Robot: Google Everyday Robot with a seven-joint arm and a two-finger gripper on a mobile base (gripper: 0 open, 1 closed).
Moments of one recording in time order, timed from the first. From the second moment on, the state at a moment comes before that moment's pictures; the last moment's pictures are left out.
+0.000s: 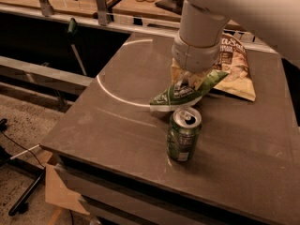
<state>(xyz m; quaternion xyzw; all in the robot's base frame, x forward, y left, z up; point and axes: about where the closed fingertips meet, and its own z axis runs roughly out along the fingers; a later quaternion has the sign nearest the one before) 0.524 -0.098 0.895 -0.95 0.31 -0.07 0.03</state>
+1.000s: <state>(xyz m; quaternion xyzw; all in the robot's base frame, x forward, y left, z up) 0.537 -0.077 0.881 -0.96 0.28 -0.04 0.02</state>
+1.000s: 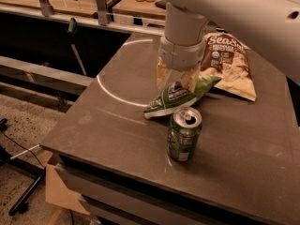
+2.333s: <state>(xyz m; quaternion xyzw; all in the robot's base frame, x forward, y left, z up) 0.631 -0.188 0.948 -0.87 0.45 -0.19 0.01</state>
